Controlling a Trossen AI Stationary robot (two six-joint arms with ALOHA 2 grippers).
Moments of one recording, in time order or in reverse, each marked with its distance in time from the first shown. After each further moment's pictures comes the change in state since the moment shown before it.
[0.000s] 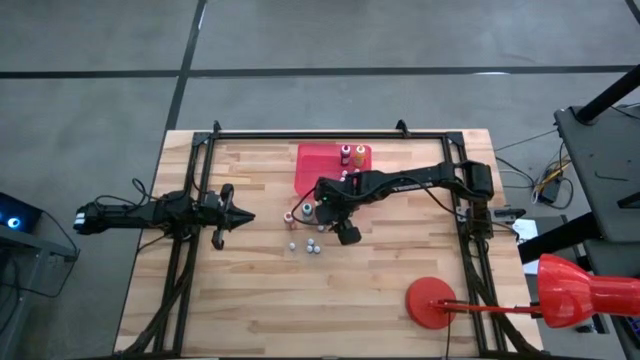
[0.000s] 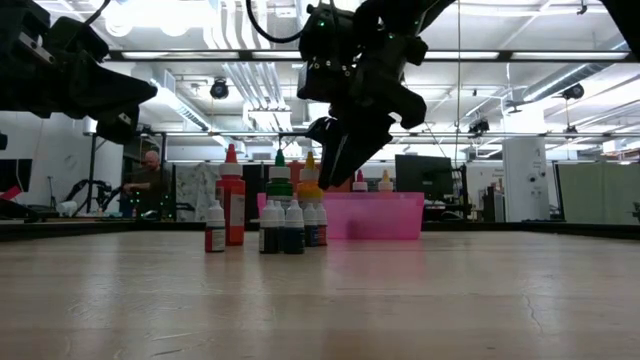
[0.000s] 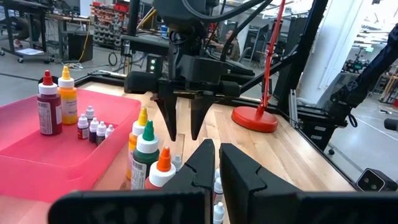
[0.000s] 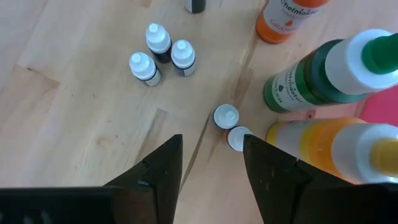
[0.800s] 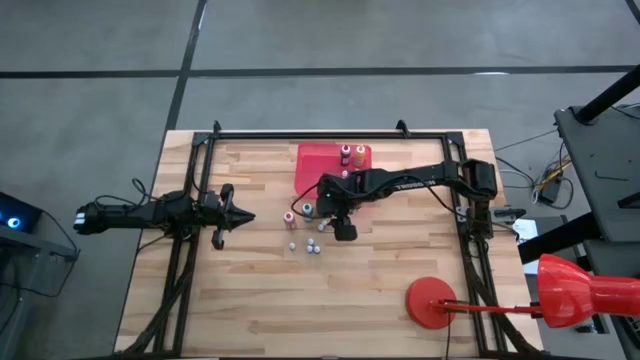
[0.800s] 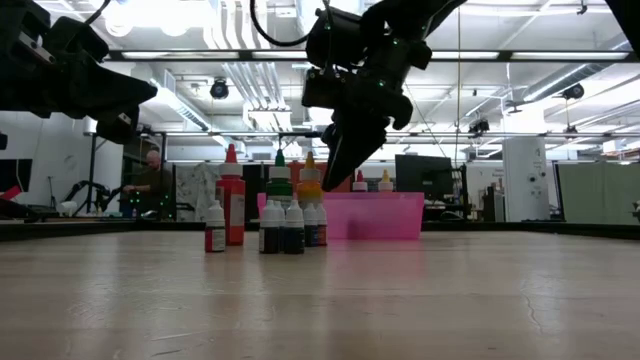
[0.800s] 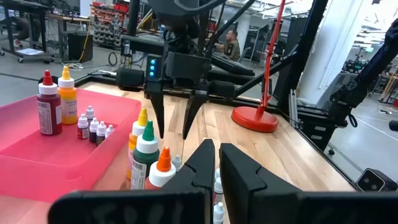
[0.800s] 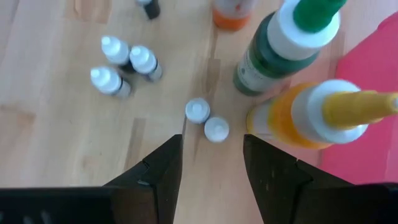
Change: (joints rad) left arm 0.000 0.000 0.000 0.000 0.000 0.000; right arm -0.019 -0.038 -0.064 0.085 0.050 0.204
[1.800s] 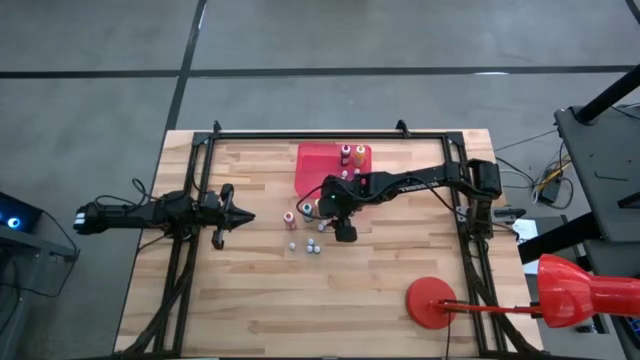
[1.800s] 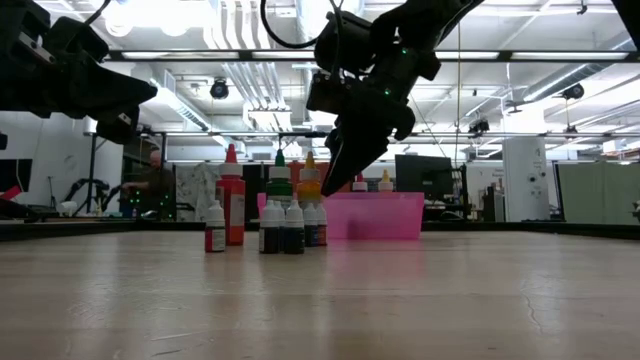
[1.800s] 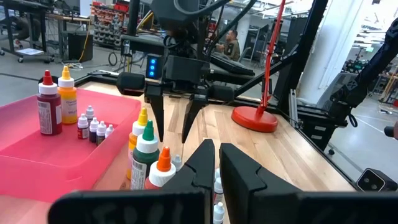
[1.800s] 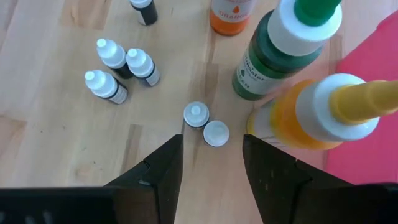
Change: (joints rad) left arm 0.000 0.000 0.000 0.000 0.000 0.000; right arm 0.000 -0.024 -0.095 0.127 0.000 0.010
